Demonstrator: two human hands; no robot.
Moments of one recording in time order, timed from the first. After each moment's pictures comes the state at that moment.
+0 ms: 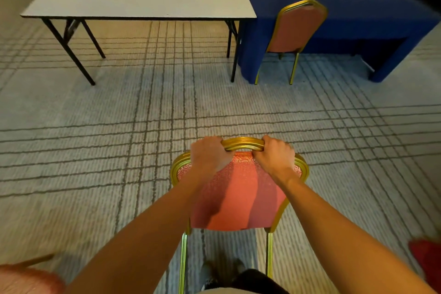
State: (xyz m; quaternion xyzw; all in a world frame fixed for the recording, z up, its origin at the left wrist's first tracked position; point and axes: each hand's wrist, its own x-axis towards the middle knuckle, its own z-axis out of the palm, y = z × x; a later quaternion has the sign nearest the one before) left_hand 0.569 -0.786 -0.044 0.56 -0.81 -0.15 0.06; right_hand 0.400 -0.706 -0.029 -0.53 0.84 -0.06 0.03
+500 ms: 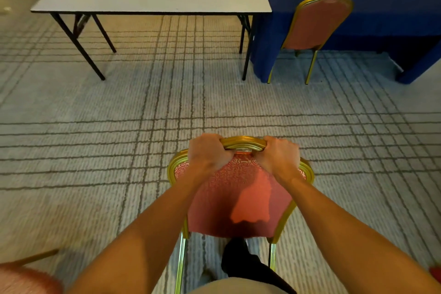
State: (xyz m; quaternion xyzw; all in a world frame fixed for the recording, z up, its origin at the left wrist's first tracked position) left_hand 0.532 -0.854 -0.040 0.58 -0.80 -0.13 0.04; right_hand 0.354 -0.784 -0.030 -0.58 0.81 -0.02 0.03
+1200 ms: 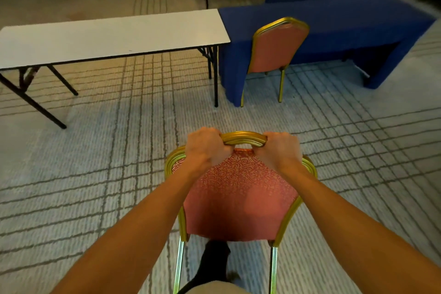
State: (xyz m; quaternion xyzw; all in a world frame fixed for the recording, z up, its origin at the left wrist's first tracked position) left_hand 0.322 -1.033 0.021 0.50 -0.85 -0.11 0.06; right_hand 0.153 -0.936 0.024 -0.53 0.84 -0.07 0.05
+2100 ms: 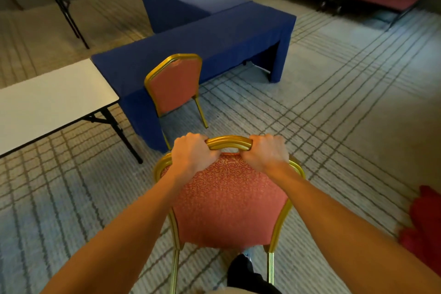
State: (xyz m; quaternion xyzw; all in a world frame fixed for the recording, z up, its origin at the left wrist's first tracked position) left_hand -0.051 -1.214 0.023 0.24 -0.96 -0.11 0.08; right_hand -0.163 -1.041 0.034 -0.36 0.93 -0.06 0.01
